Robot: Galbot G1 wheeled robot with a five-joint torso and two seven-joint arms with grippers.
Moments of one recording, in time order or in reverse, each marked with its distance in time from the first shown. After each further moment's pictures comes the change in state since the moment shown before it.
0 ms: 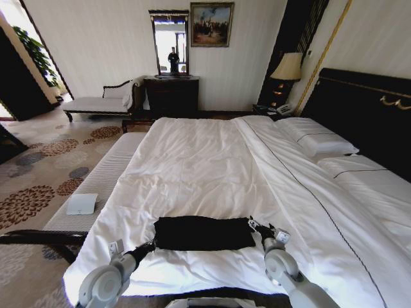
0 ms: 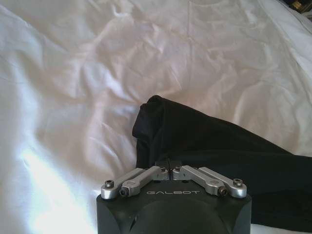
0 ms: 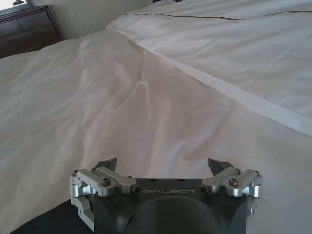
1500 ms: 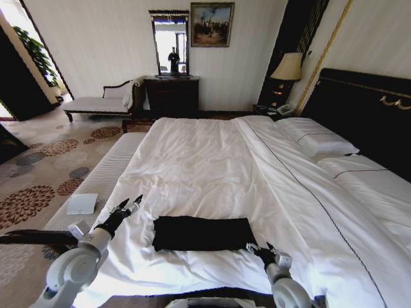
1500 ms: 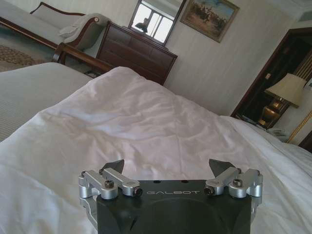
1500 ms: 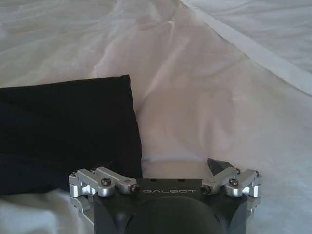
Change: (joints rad) left arm -0.068 0.008 -0.206 0.000 -0.004 -0.299 0.172; right arm -0.278 -0.037 -0.032 0.045 -0.304 -0.052 -0.090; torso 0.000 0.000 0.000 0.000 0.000
